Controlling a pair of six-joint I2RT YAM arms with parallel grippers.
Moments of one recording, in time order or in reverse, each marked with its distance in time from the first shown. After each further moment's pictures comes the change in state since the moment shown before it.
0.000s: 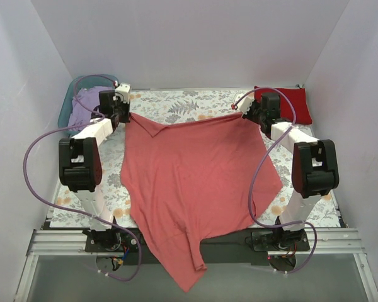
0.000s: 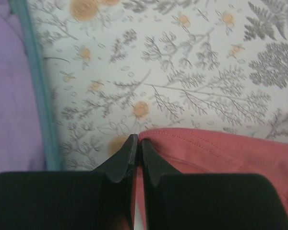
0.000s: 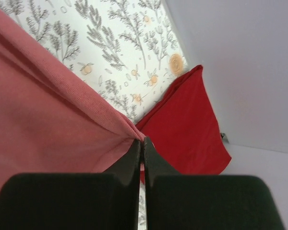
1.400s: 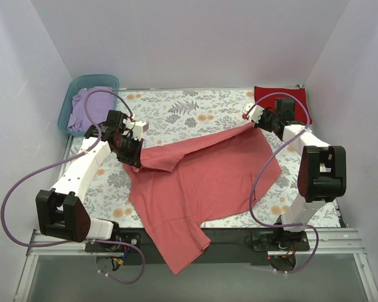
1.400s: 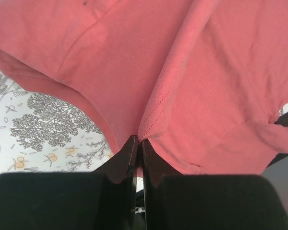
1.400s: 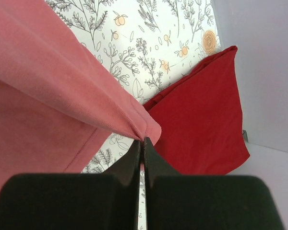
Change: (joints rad) left arm -0.205 -0.520 -0.133 -0.987 0.083 -0.039; right arm -0.122 -0.055 -0.044 -0.169 -0.174 -0.157
